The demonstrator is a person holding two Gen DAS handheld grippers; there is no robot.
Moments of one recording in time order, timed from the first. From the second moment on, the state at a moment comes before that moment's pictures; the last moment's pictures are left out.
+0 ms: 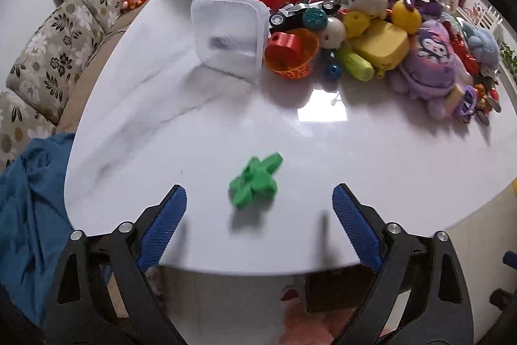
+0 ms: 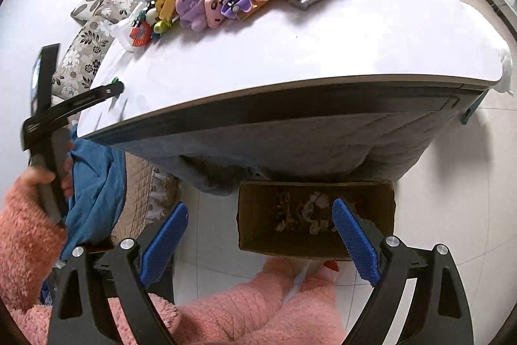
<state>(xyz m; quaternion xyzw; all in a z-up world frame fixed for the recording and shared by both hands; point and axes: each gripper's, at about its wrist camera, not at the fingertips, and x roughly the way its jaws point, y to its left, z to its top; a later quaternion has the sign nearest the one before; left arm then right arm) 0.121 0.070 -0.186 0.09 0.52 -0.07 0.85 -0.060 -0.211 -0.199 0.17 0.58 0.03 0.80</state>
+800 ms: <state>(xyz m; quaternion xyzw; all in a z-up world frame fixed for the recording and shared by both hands) 0.064 0.092 -0.136 -0.08 0.52 -0.23 0.82 0.116 -0.176 -0.179 0.06 0.54 0.00 0.84</state>
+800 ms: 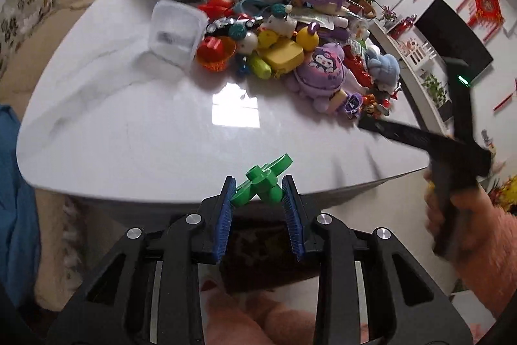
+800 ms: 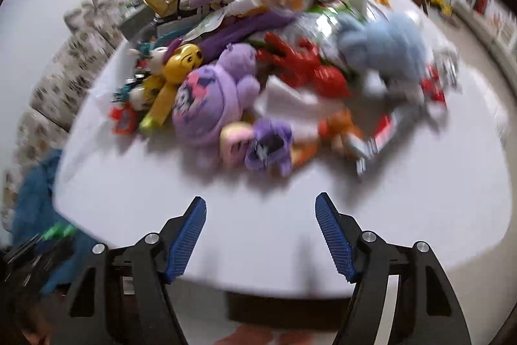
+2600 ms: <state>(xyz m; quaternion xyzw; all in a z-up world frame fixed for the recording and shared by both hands) -0.018 -0.046 -0.482 0.10 0.76 -0.14 0.63 -0.073 -0.276 -0.449 0.16 0.70 -0.05 0.70</state>
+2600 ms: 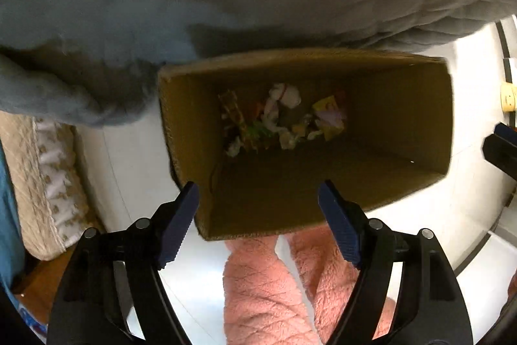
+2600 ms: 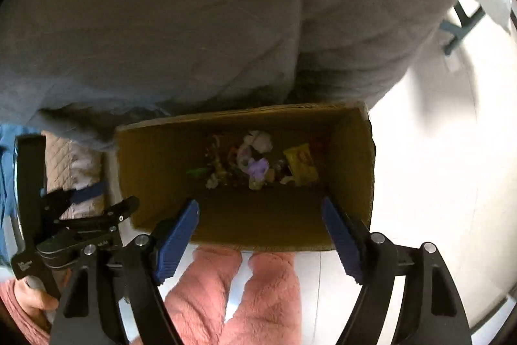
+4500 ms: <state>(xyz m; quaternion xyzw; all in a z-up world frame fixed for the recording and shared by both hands) 0.055 0.082 -0.157 -0.01 0.55 -0.12 0.83 0.060 -0.223 -0.178 0.27 0.50 0.03 0.82</state>
